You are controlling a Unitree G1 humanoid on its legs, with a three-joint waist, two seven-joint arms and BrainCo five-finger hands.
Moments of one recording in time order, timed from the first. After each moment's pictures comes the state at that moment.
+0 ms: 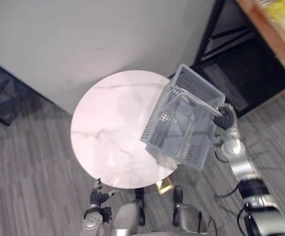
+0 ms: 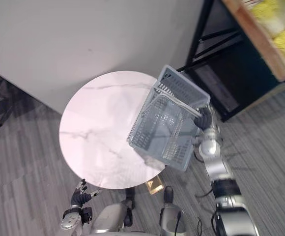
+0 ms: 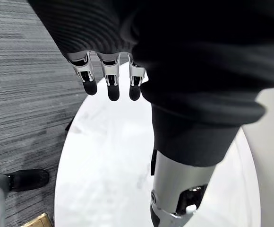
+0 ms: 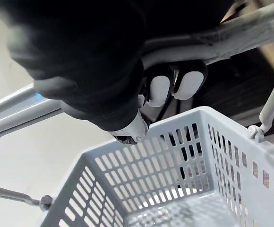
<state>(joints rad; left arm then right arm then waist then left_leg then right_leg) 0.14 0.11 0.02 0.72 -0.10 -0.22 0.20 -0.11 -0.30 -0.15 0.28 -0.06 -0.07 -0.27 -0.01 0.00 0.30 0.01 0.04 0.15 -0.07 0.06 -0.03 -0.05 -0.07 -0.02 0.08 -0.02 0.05</state>
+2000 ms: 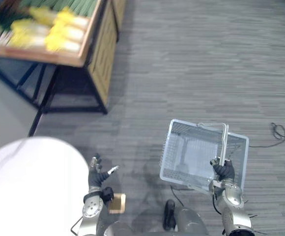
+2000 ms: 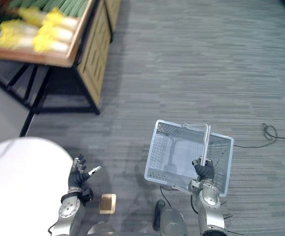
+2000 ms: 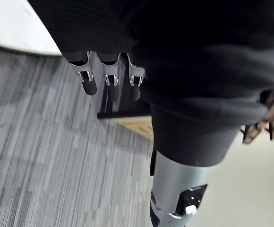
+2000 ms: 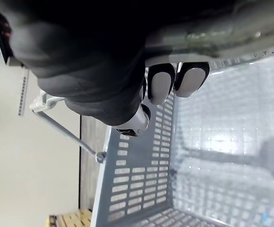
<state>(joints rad) 0.19 0.03 0.00 0.34 -0.15 -0.23 0.19 0.08 -0.14 -0.11 0.29 0.23 -0.12 -0.20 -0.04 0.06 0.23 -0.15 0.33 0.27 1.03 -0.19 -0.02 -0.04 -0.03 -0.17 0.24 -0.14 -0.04</state>
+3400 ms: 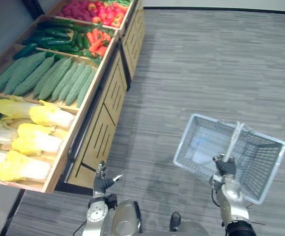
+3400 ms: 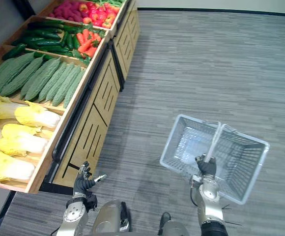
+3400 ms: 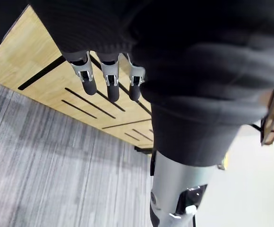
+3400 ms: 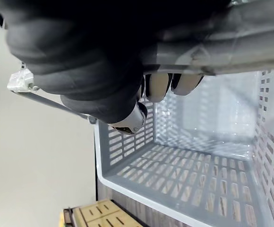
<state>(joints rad) 0.20 0.03 0.02 0.31 -0.05 -0.21 0.23 0.03 -0.13 -0.21 0.43 0.22 -0.15 -0.24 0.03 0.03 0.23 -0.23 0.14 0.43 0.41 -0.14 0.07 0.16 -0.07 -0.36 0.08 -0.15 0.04</state>
